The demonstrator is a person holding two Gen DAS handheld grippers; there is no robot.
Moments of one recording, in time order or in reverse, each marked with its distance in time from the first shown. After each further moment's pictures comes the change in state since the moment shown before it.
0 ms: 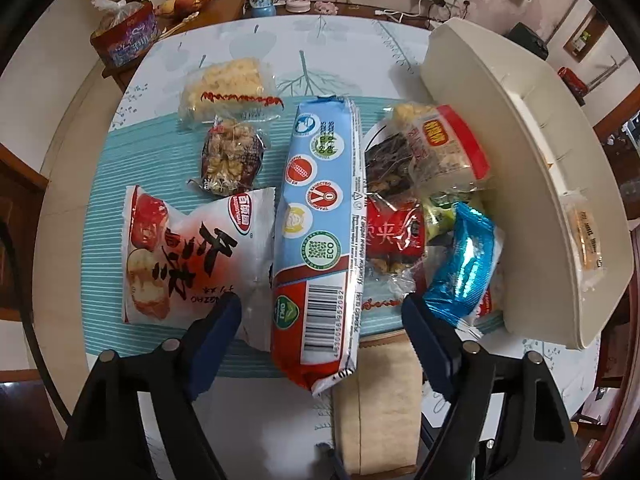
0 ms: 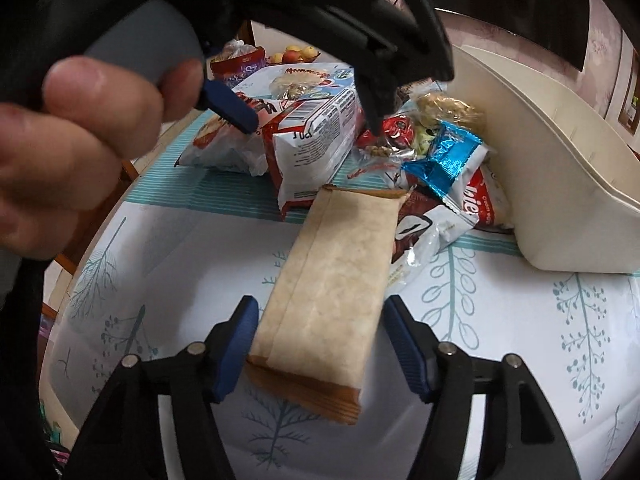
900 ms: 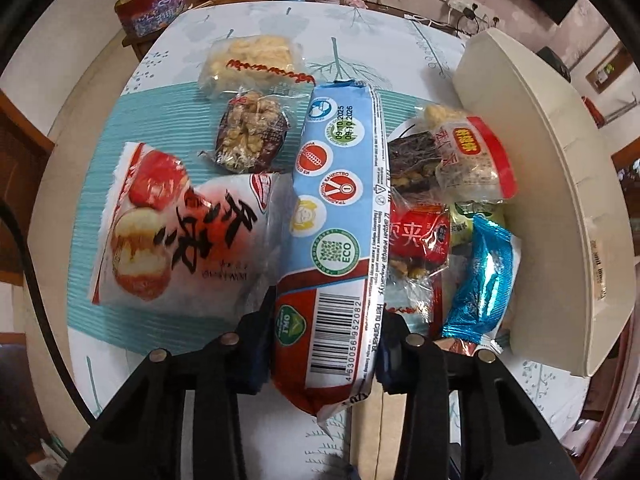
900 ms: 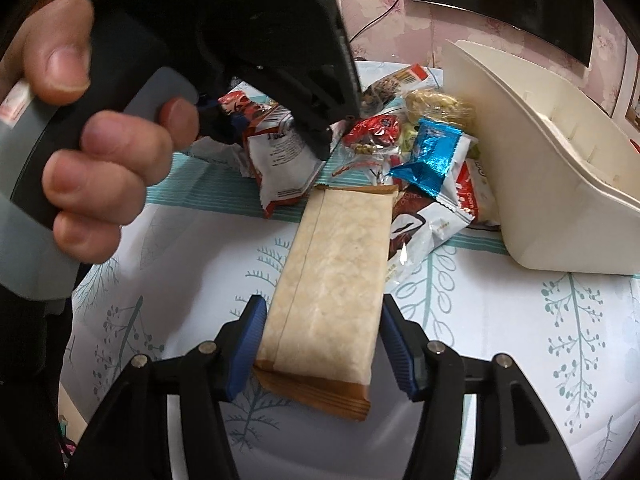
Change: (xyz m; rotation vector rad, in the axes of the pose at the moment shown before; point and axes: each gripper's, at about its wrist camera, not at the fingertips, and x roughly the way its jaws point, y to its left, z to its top) left arm 0.009 0.021 -0.011 -0.130 0.001 -0.025; right arm -0.011 -0.042 0.002 0.002 0.015 0.041
